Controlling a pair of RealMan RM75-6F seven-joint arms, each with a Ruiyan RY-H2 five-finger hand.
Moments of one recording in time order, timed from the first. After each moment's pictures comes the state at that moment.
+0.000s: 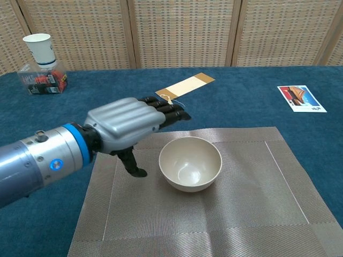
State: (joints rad) left arm -0.75 -1.71 -0.10 -1.61 1.24 1.02 0.79; right arm 0.07 -1.08 0.12 -1.65 -1.60 1.66 0.28
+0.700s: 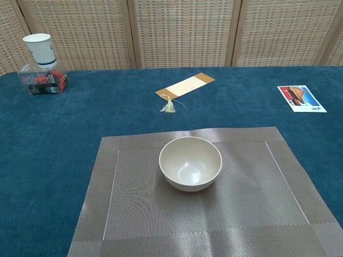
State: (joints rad) left arm -0.29 -1.25 0.06 -1.73 1.39 1.58 0.44; right arm 0.10 -1.14 0.08 -1.66 -1.57 1.53 0.10
